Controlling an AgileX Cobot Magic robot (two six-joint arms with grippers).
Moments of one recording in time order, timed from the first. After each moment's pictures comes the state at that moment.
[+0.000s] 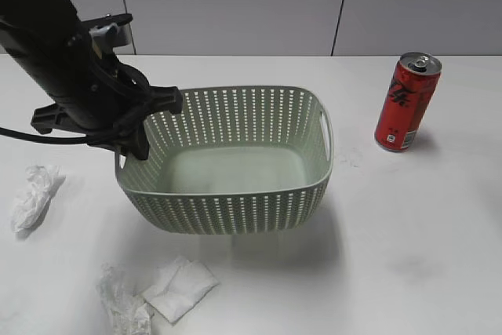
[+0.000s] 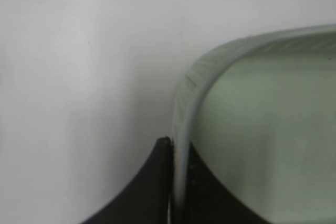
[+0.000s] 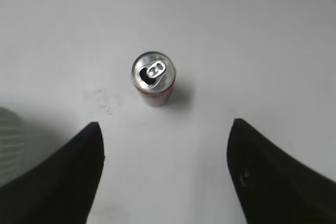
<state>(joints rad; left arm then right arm) -0.54 1.69 -1.13 -0.15 0.80 -0.42 0.14 1.47 -1.65 0.05 1.18 -0.10</state>
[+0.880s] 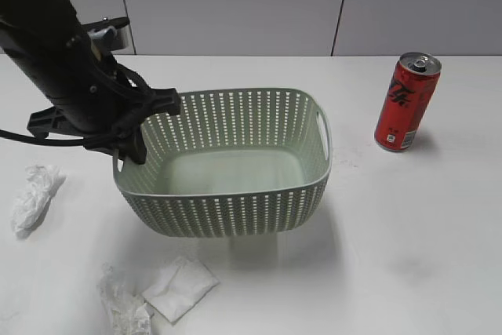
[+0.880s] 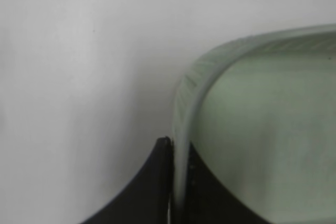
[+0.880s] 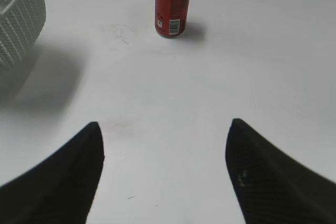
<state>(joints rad) -0.54 1.69 -1.13 -0.15 0.82 -0.45 0.14 0.16 -0.45 0.08 0.87 -0.12</state>
